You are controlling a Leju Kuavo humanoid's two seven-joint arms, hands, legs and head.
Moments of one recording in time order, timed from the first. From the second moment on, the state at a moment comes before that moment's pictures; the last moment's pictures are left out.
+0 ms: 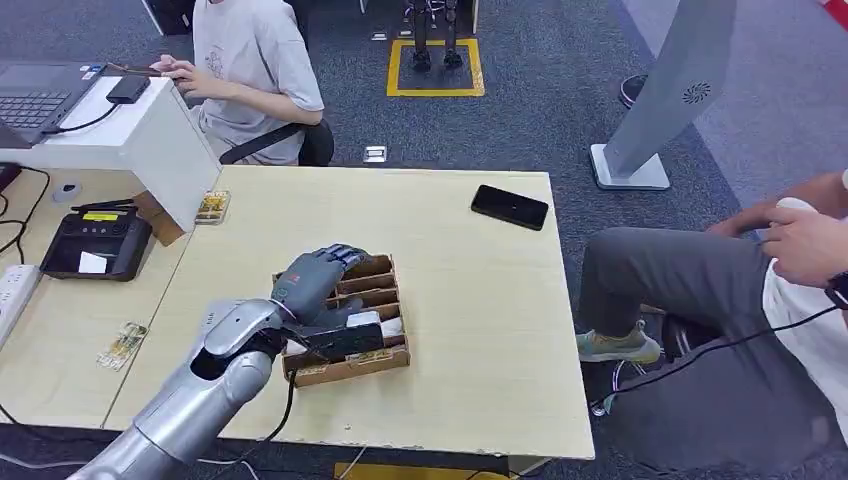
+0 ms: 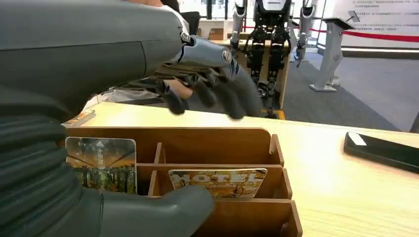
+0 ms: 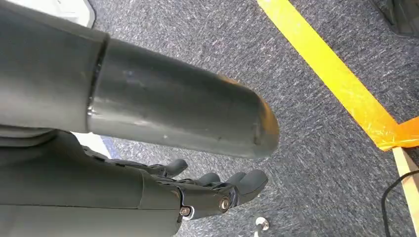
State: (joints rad) left arm -0.40 0.23 -0.67 -1.41 -0.77 -0.02 -0.15; right arm -0.12 -0.10 1.55 -0.12 -0.56 -0.37 -0.10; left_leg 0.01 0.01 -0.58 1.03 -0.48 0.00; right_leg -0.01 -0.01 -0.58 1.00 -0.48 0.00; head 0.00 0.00
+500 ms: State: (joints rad) left arm -0.40 0.23 -0.67 -1.41 -0.75 -0.02 -0.17; right arm -0.13 -0.10 1.55 -0.12 -0.58 -0.39 -0.13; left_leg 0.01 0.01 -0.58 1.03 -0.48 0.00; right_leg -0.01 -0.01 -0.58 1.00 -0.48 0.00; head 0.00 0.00
